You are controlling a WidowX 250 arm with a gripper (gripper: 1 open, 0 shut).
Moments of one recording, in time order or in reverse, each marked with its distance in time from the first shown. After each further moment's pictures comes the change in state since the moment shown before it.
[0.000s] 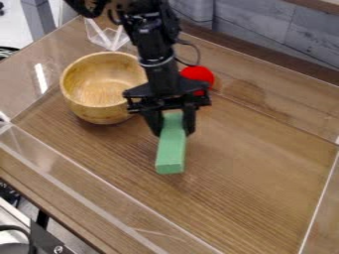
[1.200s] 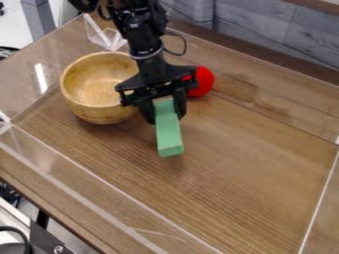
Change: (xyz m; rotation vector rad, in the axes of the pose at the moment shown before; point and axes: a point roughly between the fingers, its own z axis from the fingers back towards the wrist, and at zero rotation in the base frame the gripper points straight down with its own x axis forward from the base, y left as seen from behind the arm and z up) arm 0.034 0.025 -0.010 0.002 -0.063 0.224
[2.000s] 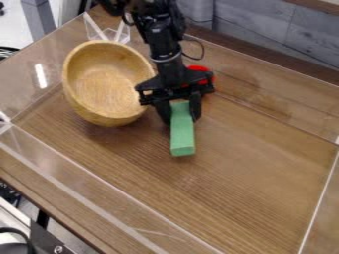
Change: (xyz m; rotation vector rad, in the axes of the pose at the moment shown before) arm 0.009 -0.021 -0.019 -0.006 0.027 -0.092
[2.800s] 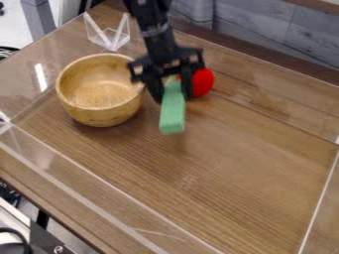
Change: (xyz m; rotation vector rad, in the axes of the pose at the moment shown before) arm 0.016 0.005 0.016 -0.030 0.020 -0.066
